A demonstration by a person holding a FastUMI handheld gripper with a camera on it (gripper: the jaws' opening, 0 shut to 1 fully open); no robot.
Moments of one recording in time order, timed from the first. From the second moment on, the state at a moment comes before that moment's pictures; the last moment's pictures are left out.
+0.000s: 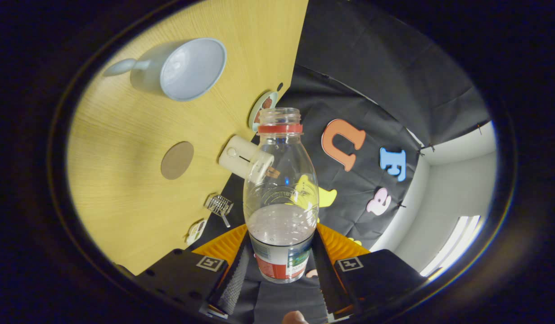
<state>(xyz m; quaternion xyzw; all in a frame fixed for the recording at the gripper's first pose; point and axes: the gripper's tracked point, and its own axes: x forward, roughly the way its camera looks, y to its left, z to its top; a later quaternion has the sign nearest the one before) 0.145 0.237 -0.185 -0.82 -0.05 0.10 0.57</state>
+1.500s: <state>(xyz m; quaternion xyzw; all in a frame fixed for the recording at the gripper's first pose) 0.136 0.212 -0.109 -0.06 0.05 0.23 0.97</state>
